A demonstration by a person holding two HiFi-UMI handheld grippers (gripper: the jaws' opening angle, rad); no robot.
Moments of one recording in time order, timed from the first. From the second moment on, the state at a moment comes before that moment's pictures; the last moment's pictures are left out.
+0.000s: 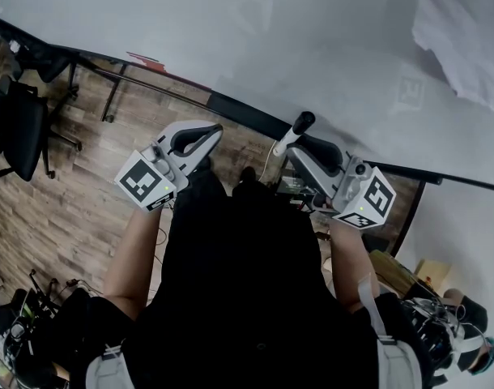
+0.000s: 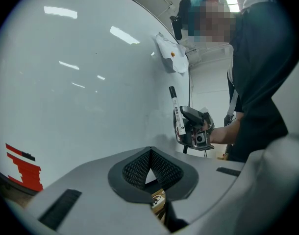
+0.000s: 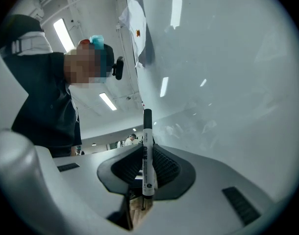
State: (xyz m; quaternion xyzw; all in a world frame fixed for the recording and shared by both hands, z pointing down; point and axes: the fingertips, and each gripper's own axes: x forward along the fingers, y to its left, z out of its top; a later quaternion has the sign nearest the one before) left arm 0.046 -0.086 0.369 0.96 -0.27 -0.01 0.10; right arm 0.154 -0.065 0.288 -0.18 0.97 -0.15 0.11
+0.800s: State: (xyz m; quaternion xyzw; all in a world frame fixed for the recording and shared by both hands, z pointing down) left arm 0.046 -0.077 0.364 0.96 -0.26 -0.01 0.11; right arm 0.143 -0.069 0.317 -0.23 0.97 -0.01 -0.09
